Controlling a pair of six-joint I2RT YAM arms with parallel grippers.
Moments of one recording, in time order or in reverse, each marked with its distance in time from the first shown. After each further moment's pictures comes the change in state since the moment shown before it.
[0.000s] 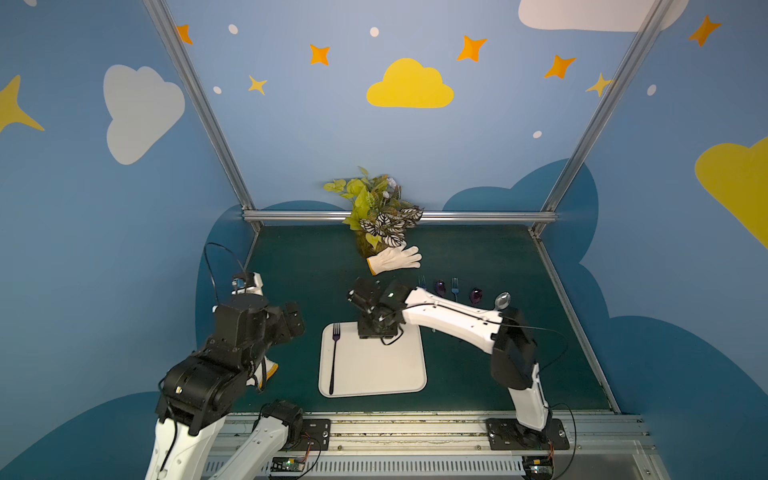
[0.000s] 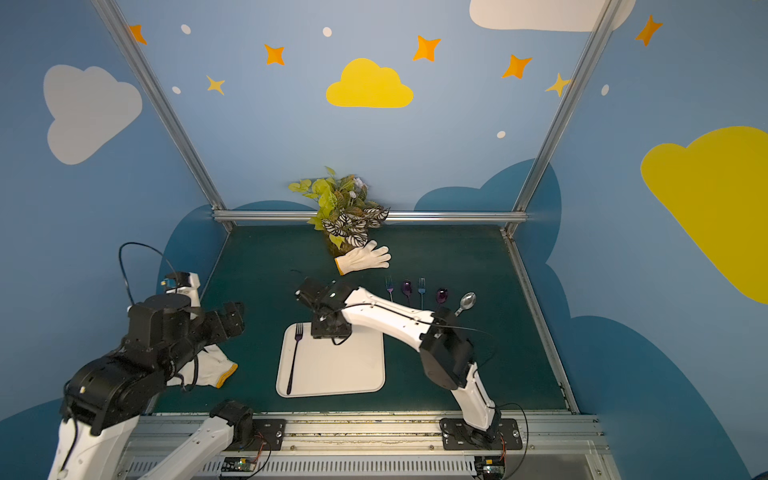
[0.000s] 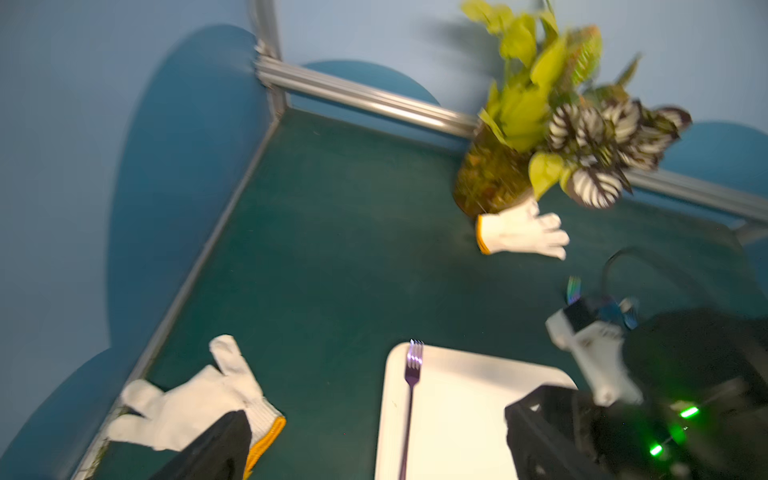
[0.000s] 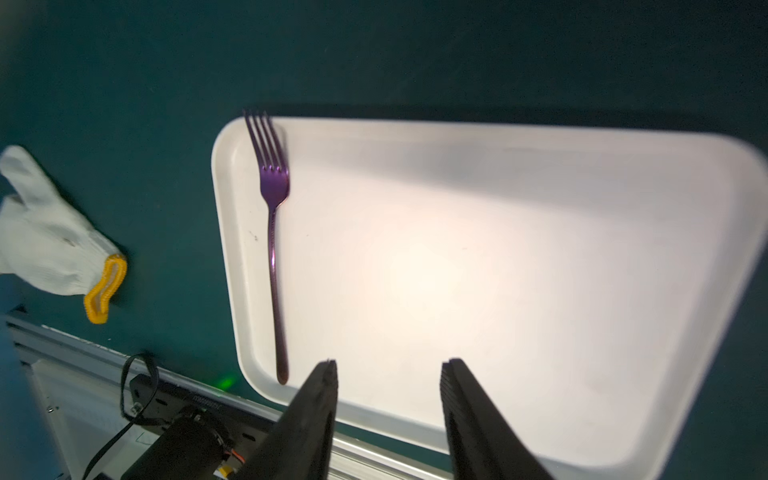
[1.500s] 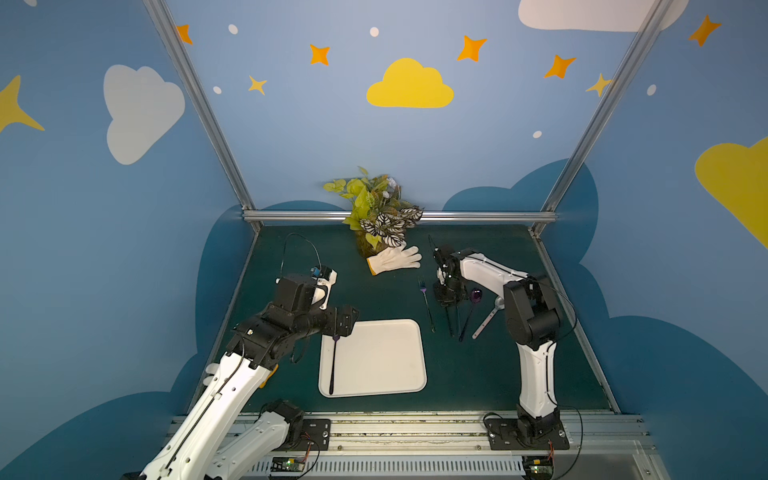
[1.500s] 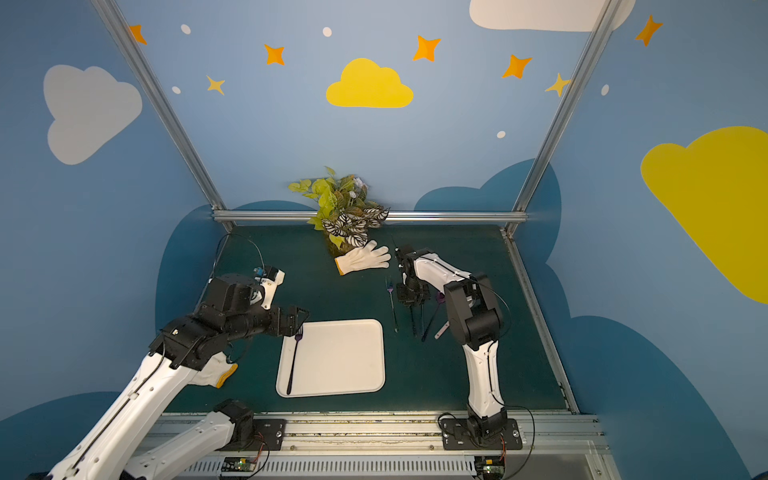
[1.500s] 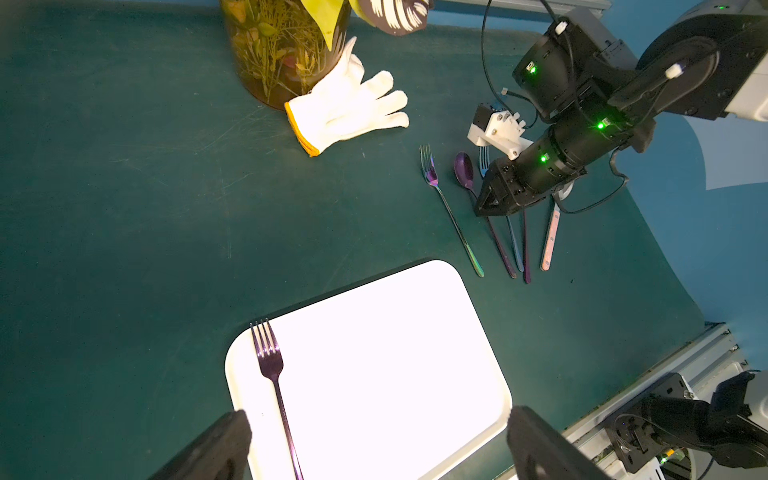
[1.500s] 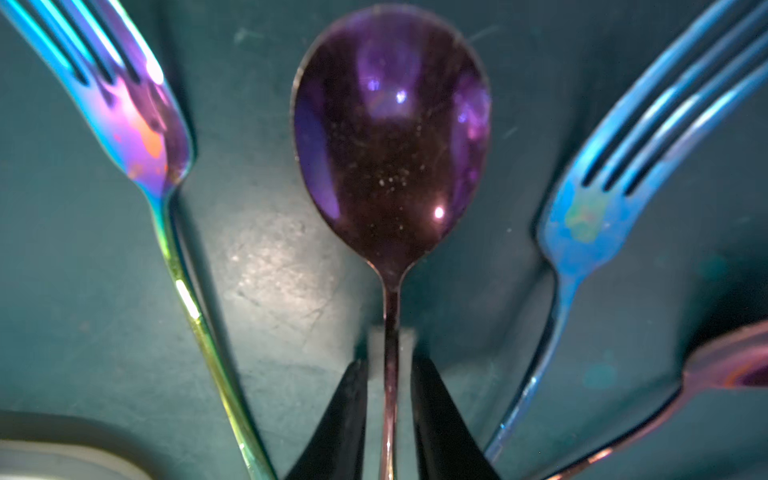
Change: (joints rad) left arm -0.098 0.145 -0.236 0.320 0.392 0.141; right arm -0.595 0.172 -0.148 0.045 -0.013 -0.657
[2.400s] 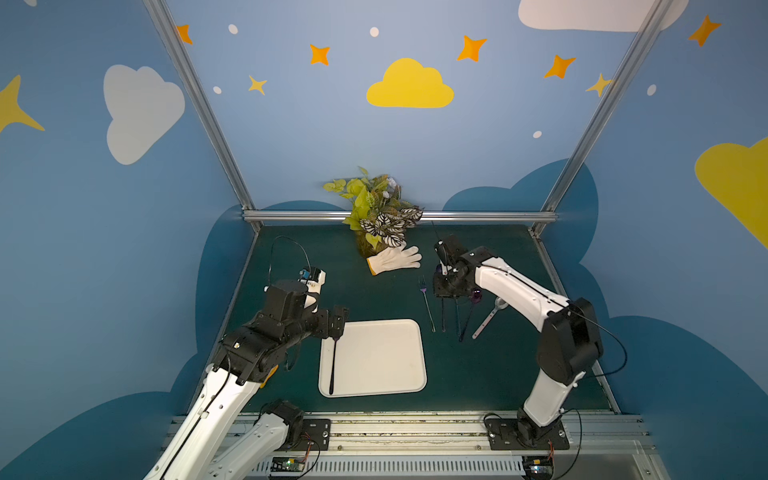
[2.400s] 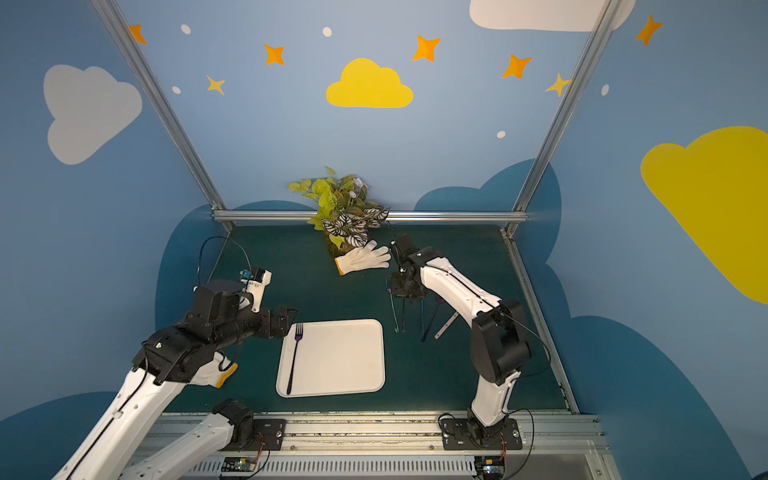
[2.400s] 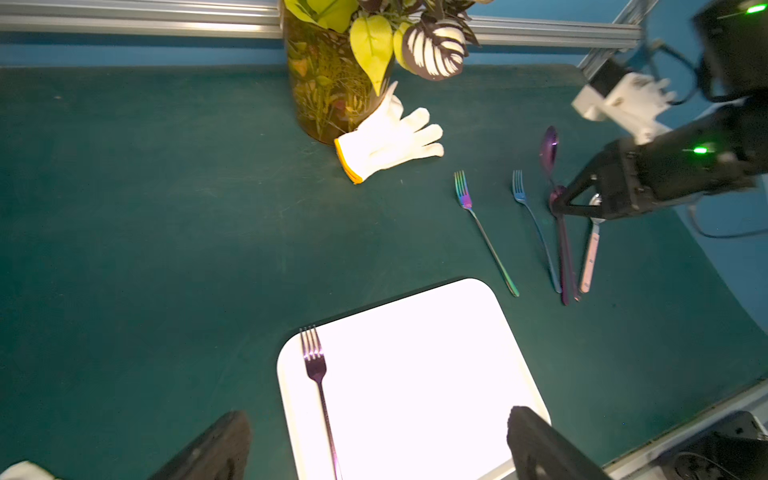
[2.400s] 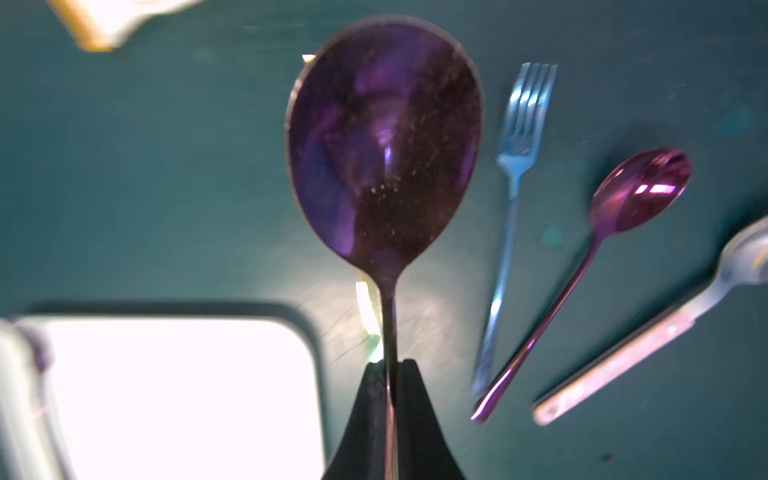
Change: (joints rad) left arm -0.002 -0.092 0.010 -0.040 -0.159 0.029; right arm 0.170 -0.392 -0.117 0.028 0.046 0.264
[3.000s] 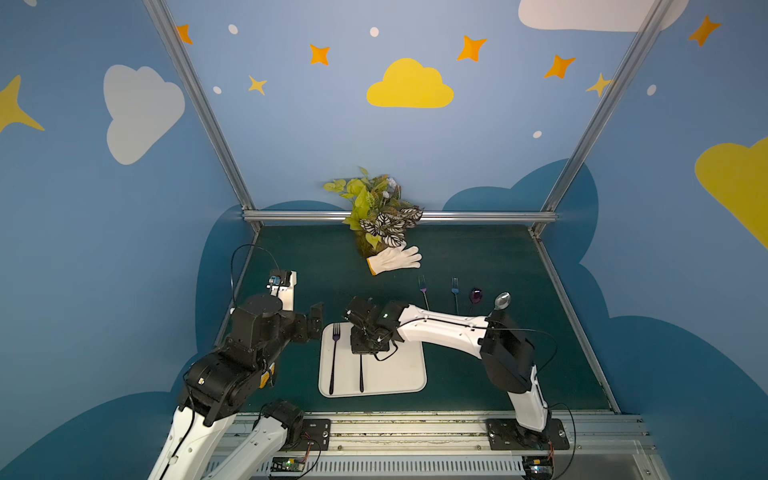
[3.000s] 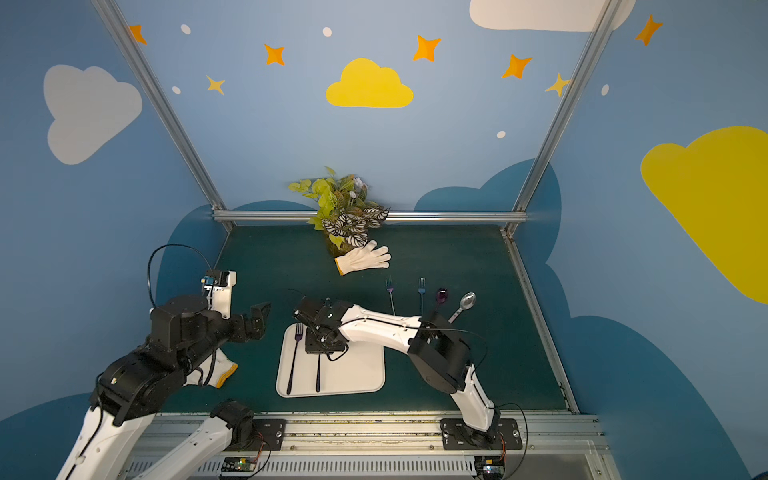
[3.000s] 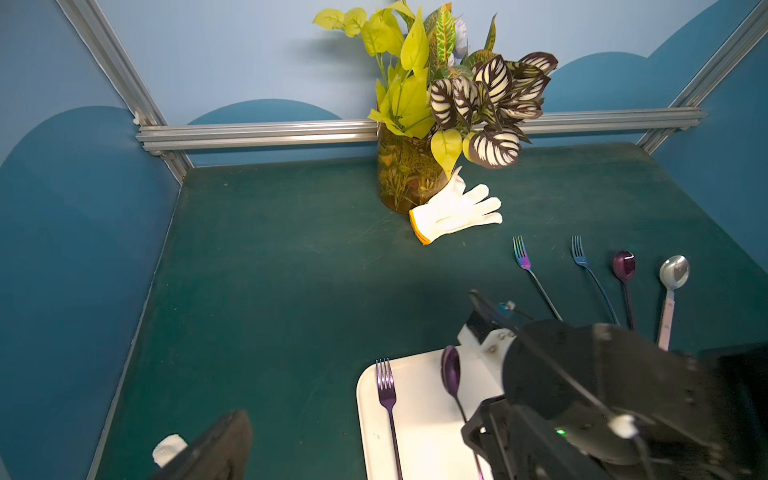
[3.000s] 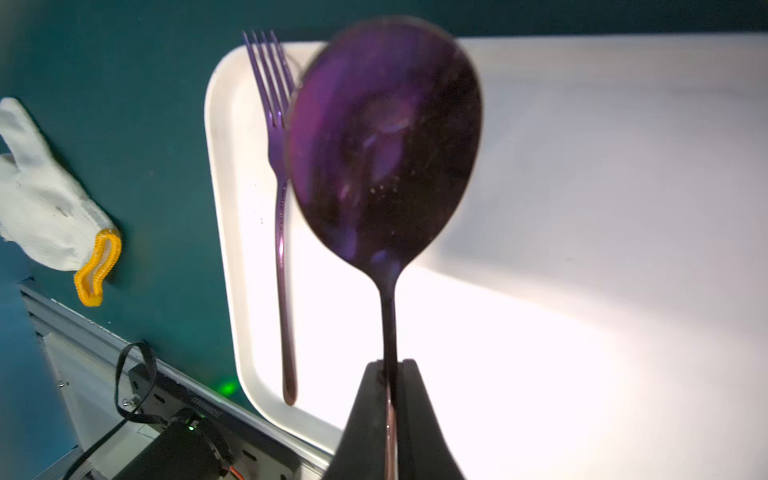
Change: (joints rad) left arm 0.000 -0.138 0.064 -0.048 -0.210 0.042; right arm 0.540 0.364 0.175 0.232 -0.116 0.494
